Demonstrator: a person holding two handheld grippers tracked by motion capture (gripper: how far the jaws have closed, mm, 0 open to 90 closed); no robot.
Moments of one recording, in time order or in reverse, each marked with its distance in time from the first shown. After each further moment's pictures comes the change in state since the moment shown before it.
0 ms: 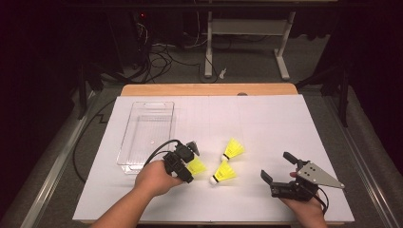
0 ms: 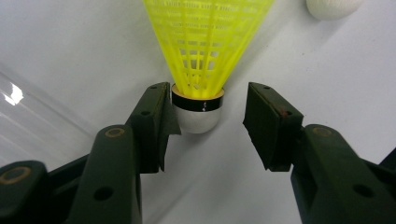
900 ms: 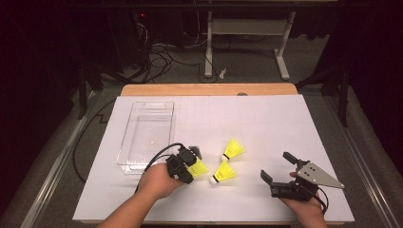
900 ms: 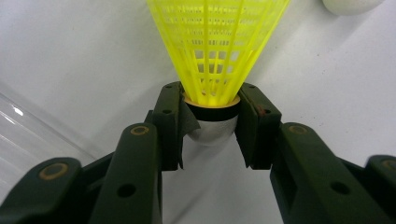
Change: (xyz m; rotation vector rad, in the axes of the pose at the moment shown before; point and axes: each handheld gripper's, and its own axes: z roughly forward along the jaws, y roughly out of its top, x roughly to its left) left arm -0.006 0.001 0.011 -0.003 0.051 0.035; right arm 0.001 0.000 -0.001 -0.004 -0.002 -0.001
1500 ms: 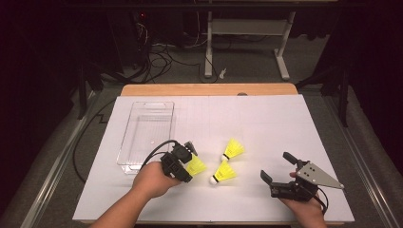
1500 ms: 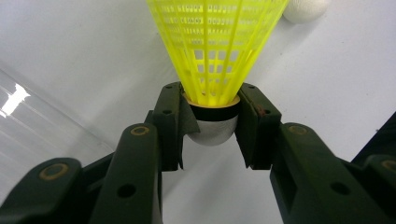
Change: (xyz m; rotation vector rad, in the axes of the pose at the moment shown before) left arm 0.005 -0.010 -0.024 -0.045 -0.085 -0.027; right arm 0.001 0.000 0.000 0.001 -0.004 -0.002
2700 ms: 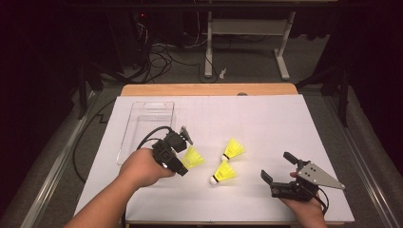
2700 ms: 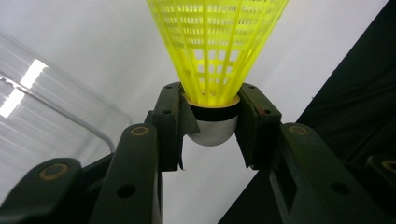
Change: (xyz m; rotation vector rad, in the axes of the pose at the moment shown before) left arm 0.001 0.002 -0.066 0.025 -0.060 0.056; right arm 0.000 0.000 -0.001 -0.008 0.000 0.002
